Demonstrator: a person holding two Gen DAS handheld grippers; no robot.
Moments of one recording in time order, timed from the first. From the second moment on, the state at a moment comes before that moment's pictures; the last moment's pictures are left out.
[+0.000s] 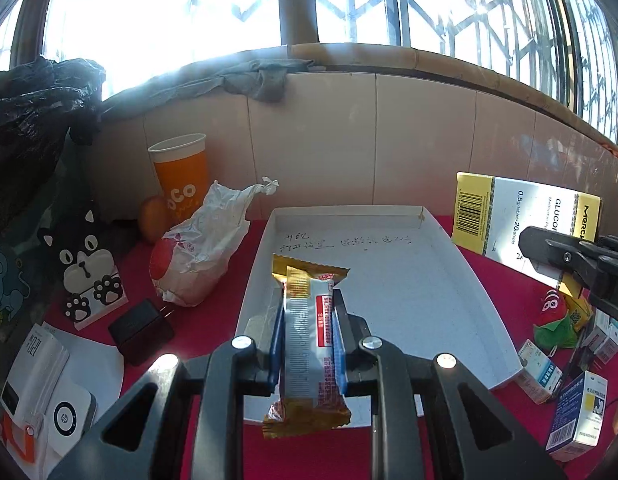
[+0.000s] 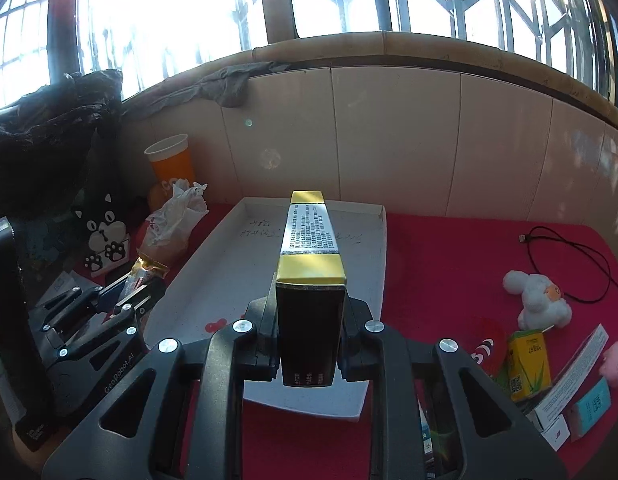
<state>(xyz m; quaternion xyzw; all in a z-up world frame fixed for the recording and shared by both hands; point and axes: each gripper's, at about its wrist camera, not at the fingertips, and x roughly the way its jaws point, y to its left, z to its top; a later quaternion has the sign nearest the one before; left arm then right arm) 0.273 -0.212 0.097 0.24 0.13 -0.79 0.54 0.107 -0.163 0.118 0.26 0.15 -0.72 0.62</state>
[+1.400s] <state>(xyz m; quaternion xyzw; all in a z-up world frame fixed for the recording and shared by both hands) 0.260 -0.324 0.063 0.23 0.22 -0.74 0.58 0.076 -0.272 0.062 0.31 0.16 -0.77 0.54</state>
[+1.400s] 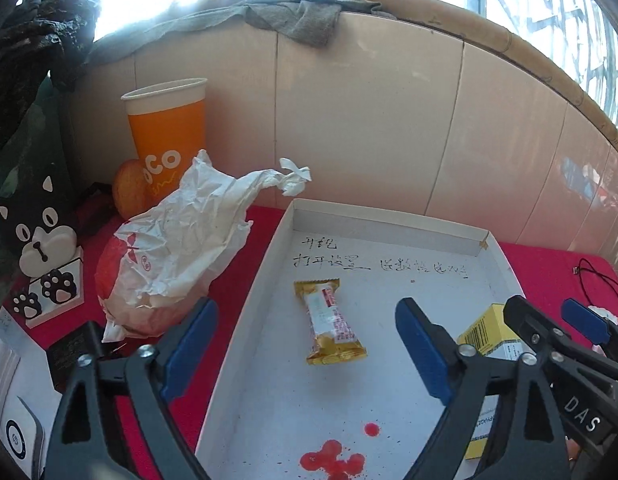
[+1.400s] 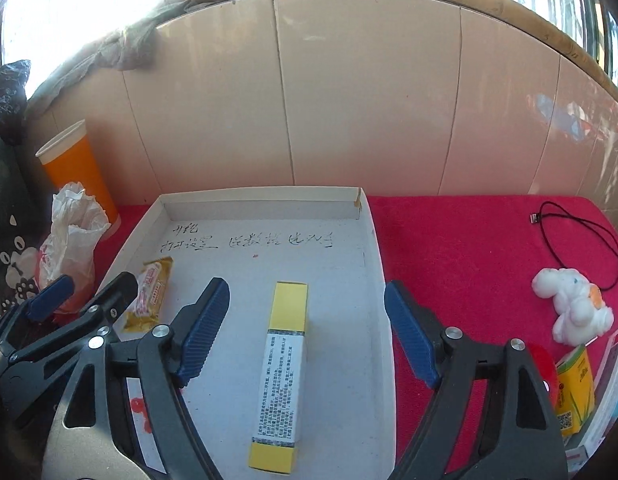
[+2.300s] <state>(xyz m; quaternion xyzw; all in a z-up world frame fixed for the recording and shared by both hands) 0.308 -0.176 0.132 0.07 0.20 -0.81 0.54 0.091 -0.118 0.131 0.22 0.09 -0.77 0.59</state>
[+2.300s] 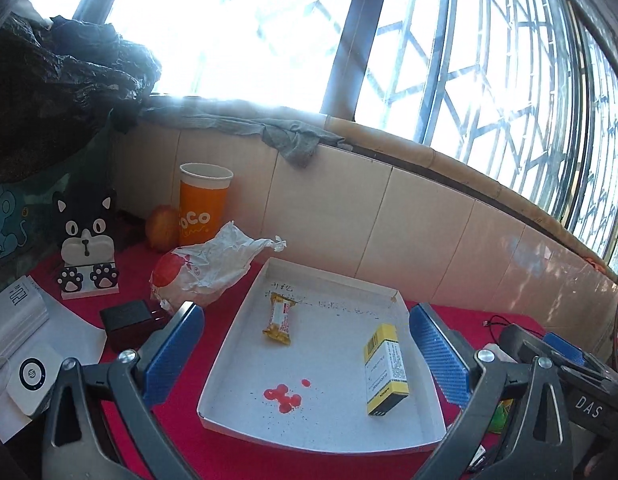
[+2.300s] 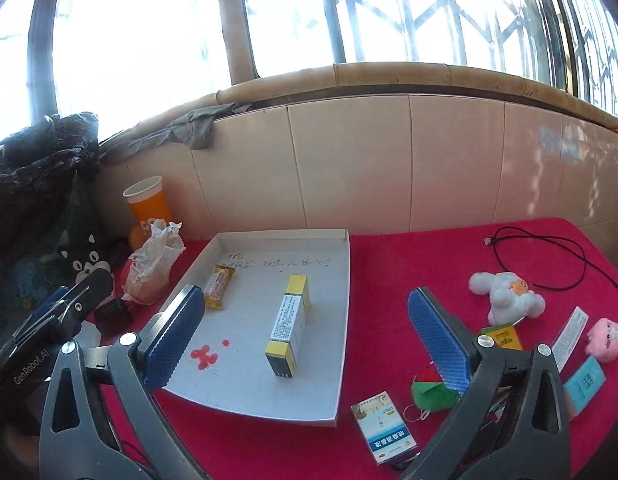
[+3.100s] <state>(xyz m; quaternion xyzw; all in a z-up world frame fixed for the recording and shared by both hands) 0.185 -0.103 0.083 0.23 0.17 -0.92 0.26 -0.069 0.039 0.121 0.22 0.01 -0.85 0.48</state>
